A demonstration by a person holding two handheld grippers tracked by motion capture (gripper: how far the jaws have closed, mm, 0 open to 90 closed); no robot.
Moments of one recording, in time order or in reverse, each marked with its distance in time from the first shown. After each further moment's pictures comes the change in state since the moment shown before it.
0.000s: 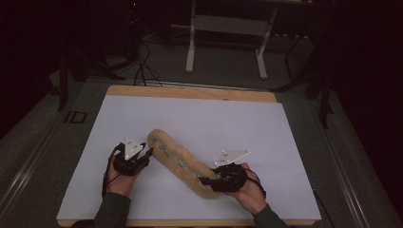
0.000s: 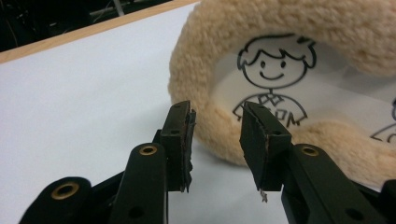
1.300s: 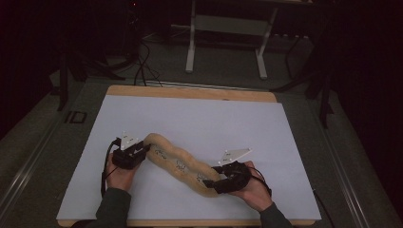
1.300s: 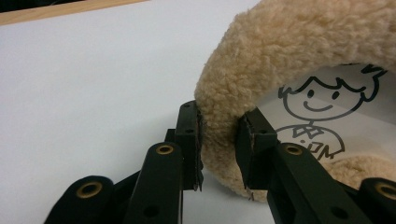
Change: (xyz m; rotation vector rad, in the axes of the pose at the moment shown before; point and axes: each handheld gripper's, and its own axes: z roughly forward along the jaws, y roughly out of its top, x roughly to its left) left arm 0.018 0.000 0.015 0.036 -0.031 -0.126; right arm -0.013 -0.006 -0.003 0.068 -0.003 -0.011
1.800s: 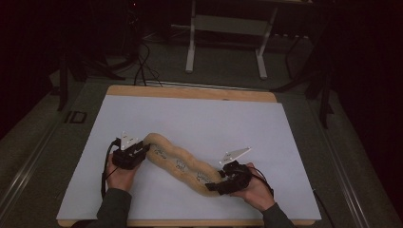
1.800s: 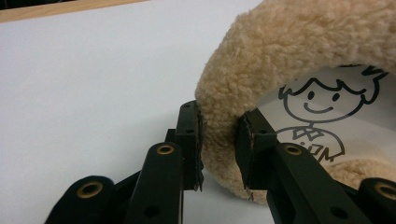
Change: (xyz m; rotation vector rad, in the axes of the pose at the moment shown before) left arm -0.001 0.000 -0.001 0.003 0.019 -0.017; right arm -0.009 -0.008 0.005 0.078 0.054 0.075
